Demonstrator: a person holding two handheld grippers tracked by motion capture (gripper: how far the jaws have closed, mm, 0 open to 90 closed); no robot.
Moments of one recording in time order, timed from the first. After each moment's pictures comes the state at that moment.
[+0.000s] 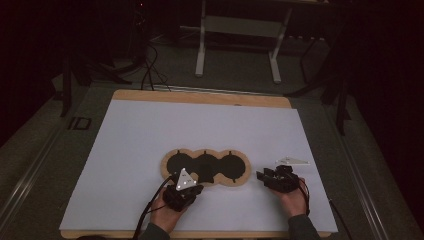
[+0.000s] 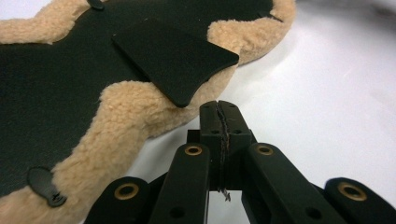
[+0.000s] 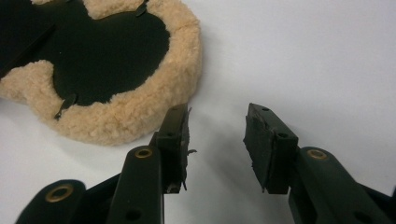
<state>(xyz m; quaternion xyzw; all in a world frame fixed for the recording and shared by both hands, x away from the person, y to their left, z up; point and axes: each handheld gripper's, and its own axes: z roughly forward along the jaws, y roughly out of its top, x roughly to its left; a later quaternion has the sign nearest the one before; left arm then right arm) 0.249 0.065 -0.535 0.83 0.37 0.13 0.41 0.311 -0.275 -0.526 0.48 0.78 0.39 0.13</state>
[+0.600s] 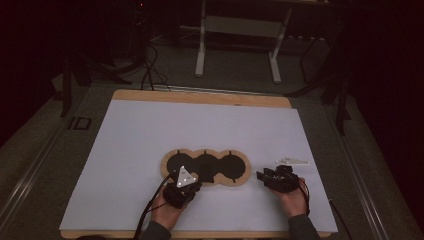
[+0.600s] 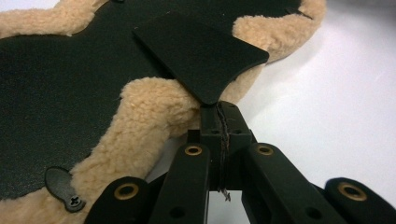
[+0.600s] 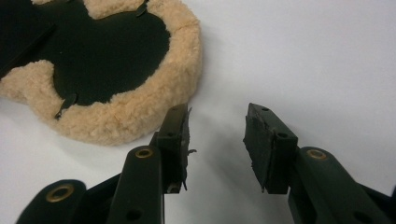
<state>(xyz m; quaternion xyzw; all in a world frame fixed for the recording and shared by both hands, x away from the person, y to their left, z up) 0.257 0.068 -0.540 0.82 0.39 0.13 0.41 0.310 -0.276 -0.526 0.48 0.78 0.39 0.13</state>
